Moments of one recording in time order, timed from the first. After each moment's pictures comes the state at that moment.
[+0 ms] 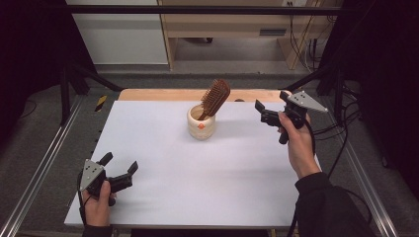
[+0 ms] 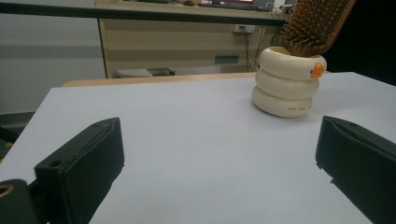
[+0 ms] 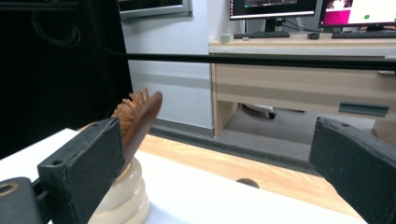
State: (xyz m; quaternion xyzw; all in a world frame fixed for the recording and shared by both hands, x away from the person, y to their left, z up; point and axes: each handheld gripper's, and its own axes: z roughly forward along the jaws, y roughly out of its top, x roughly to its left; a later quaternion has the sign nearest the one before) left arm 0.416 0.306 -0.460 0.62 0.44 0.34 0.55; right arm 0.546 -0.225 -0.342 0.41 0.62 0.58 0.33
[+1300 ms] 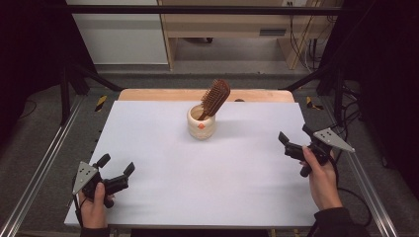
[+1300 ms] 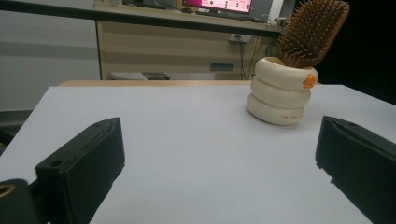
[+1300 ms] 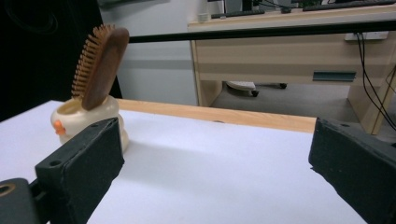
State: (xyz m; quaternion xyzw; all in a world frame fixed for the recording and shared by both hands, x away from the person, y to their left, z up) left arm 0.411 0.313 -0.459 0.61 0.44 0.33 0.57; right arm 0.476 -0.291 -0.406 0.45 0.61 0.56 0.33
